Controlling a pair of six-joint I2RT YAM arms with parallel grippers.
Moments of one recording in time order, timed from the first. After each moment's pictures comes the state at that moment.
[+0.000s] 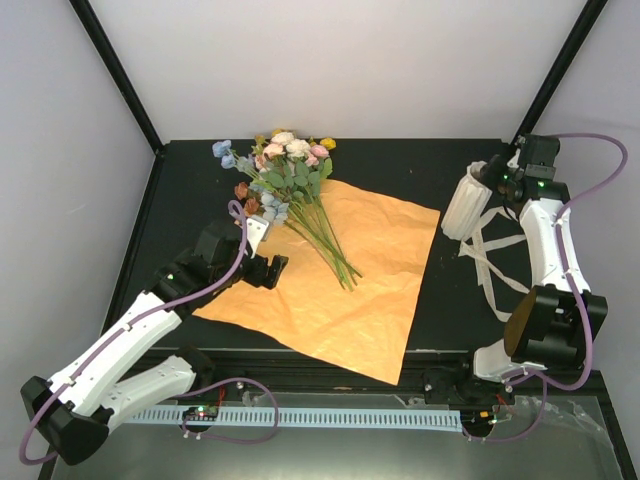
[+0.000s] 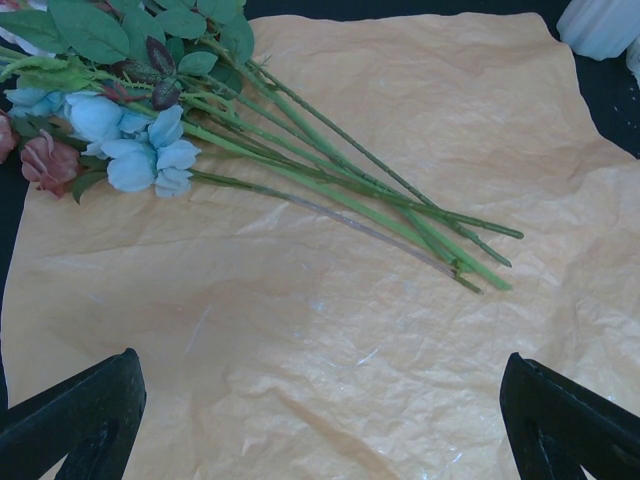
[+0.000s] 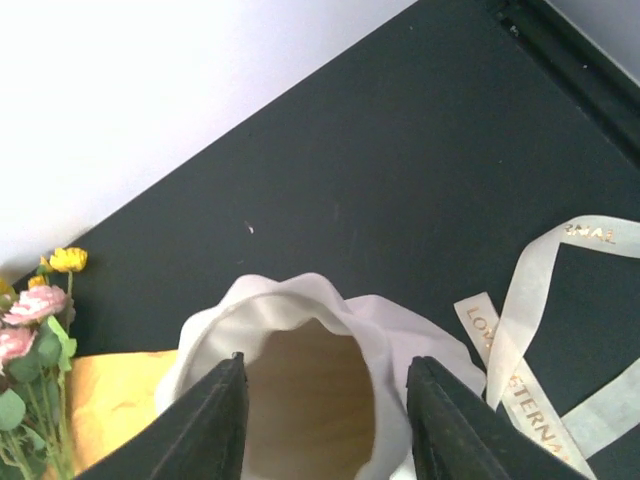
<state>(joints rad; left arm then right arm) -0.60 0.88 0.86 -0.66 -0.03 -0.15 -0.19 1.48 1.35 -0.56 -0.17 0.44</state>
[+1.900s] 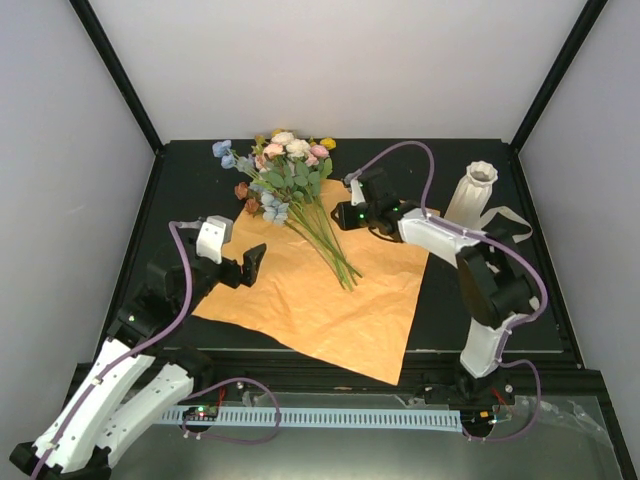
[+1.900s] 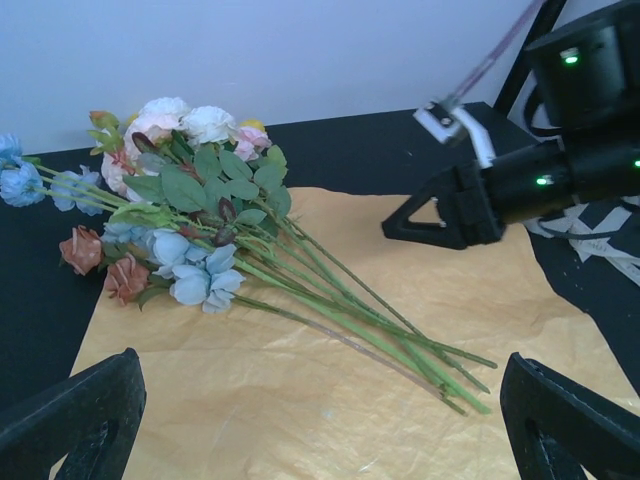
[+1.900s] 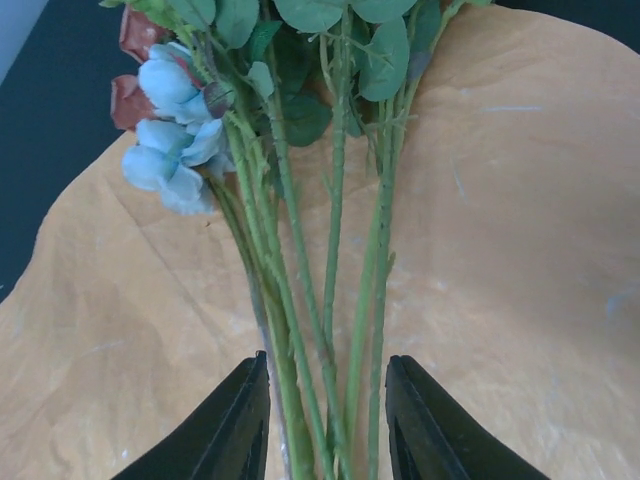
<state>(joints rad) -0.49 0.57 0.77 -0.52 0.00 -0.17 0.55 1.78 1.21 -0.16 -0.24 0.34</state>
